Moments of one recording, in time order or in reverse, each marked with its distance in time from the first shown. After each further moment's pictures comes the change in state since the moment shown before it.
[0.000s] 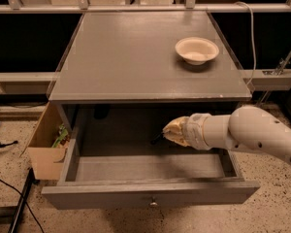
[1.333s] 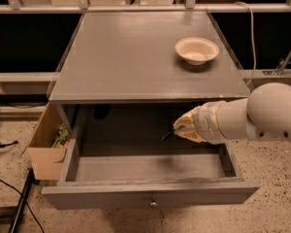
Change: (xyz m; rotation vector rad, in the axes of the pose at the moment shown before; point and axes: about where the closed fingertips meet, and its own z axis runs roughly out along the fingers) arm -0.018 -0.026 -0.071 -0.126 0.055 0.062
